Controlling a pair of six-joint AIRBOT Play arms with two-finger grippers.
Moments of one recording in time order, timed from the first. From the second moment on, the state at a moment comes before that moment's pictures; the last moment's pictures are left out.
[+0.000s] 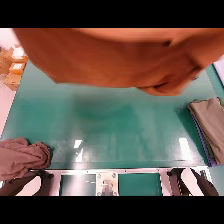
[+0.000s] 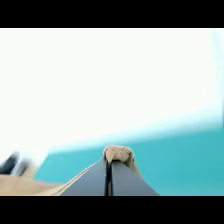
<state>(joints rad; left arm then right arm) 0.16 -1.05 2.08 0.74 -1.23 -1.28 -0.72 -0.79 1.58 -0.35 1.09 1.20</state>
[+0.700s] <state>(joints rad) 0.16 -1.02 1.92 0.96 -1.17 -1.30 -0.71 -0.72 1.53 -0.46 0.88 1.15</state>
